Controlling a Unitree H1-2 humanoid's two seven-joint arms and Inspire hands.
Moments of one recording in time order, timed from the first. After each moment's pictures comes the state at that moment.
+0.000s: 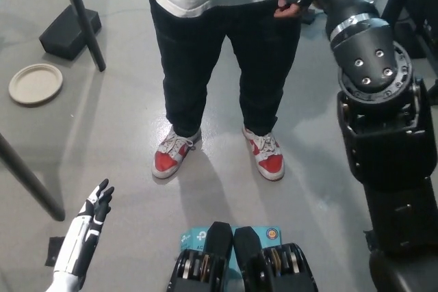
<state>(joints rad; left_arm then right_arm) 0.06 0.18 0.02 -0.05 0.12 -0.05 -0.05 -0.93 -0.01 0.07 0.03 -0.47 0.47 0.18</state>
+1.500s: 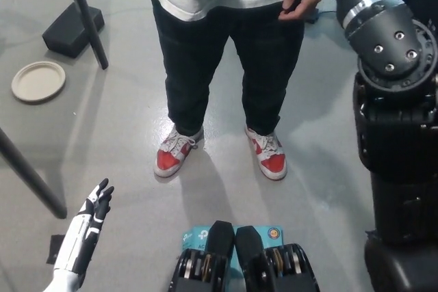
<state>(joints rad) 0.04 0.18 0.02 -0.03 0.12 -0.05 -0.05 -0.98 0.01 -0.02 -0.10 -0.64 0.47 0.51</state>
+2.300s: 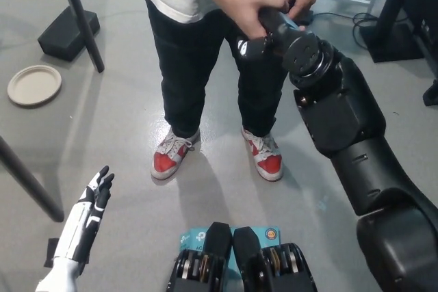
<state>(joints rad) 0.01 0.19 0.02 -0.03 0.13 -0.05 -0.05 -1.07 0.00 0.10 0.71 -0.63 0.39 0.25</state>
